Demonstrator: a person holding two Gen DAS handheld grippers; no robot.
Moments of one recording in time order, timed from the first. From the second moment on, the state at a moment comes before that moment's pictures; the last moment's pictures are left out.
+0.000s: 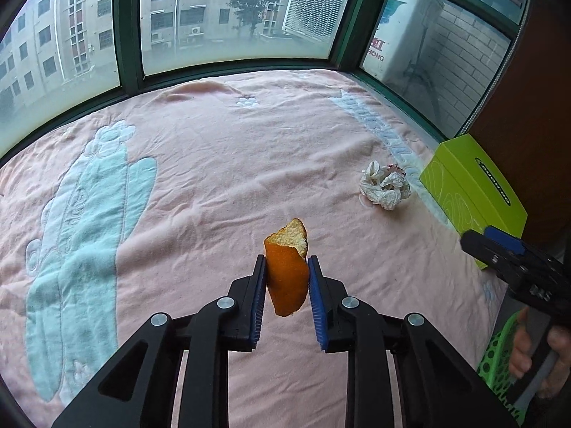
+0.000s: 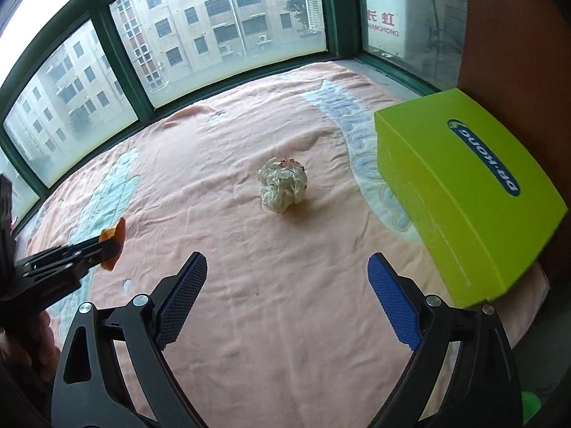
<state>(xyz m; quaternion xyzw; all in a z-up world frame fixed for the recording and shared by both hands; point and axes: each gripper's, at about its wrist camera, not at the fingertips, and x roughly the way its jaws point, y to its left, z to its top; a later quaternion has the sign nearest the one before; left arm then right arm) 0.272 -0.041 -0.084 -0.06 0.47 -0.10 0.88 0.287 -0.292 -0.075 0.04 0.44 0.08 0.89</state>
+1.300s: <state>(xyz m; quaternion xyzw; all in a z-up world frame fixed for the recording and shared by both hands) 0.228 -0.030 -0.067 -0.08 0.46 -0.12 0.88 0.298 -0.273 -0.087 0.03 0.45 0.09 0.89</state>
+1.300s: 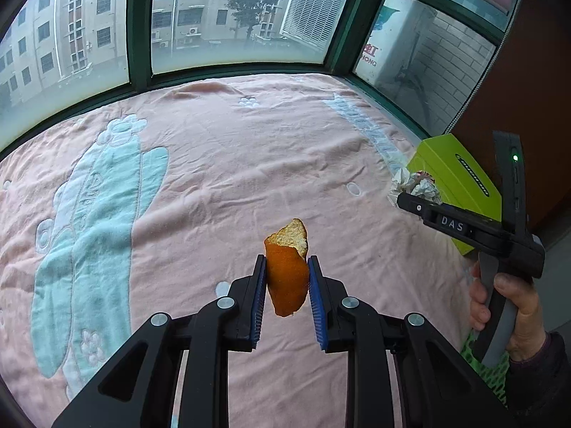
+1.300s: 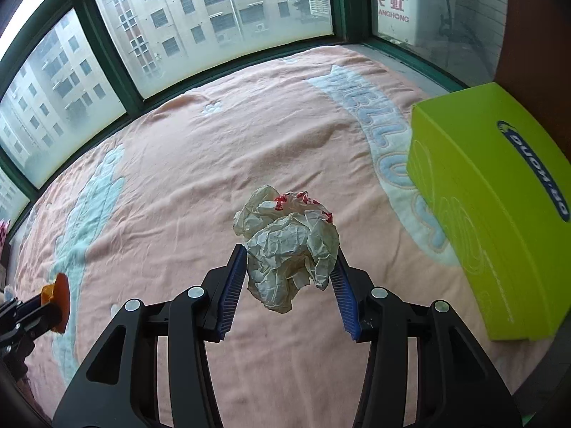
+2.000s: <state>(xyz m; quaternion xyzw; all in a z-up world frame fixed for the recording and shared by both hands) 0.120 -0.104 -0.027 -0.06 0.42 -0.22 0.88 0.083 -0.322 -0.027 0.05 0.39 0.01 0.92</state>
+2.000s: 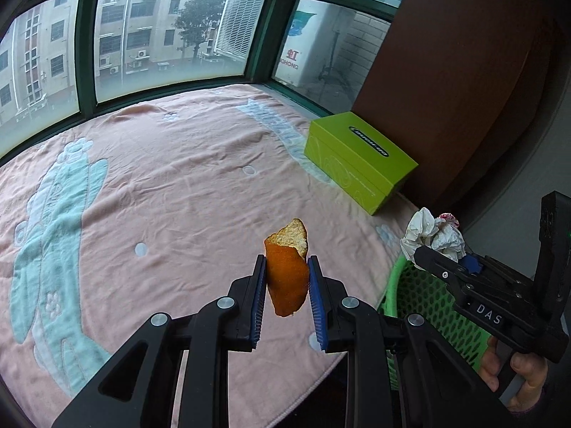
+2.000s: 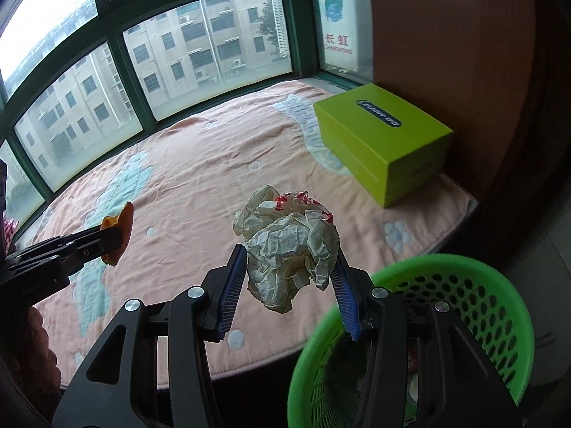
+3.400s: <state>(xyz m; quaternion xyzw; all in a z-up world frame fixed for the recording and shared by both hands) 0.043 -0.246 -0.008 0.01 0.41 -0.38 0.83 -0.076 -0.447 -0.036 0.16 0.34 -0.16 0.91</state>
